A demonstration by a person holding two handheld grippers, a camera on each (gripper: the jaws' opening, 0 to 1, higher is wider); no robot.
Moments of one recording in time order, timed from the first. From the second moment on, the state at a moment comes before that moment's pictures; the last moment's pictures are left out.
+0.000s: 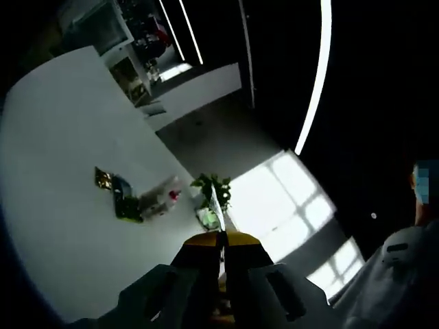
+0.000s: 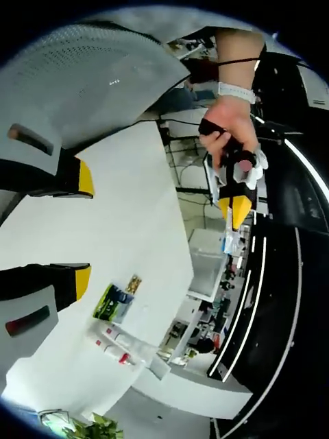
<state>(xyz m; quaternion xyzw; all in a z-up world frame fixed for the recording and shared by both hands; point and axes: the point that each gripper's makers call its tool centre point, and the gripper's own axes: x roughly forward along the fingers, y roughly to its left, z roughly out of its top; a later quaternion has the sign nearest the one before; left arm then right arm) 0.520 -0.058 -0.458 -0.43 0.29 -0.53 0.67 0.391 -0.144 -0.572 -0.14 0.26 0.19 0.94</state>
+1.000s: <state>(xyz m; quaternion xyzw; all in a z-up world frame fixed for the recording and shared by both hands) 0.581 -0.101 -0.523 -0.36 0.40 -0.53 0.65 0.385 -0.148 -0.589 -0.17 0.29 0.19 0.92</state>
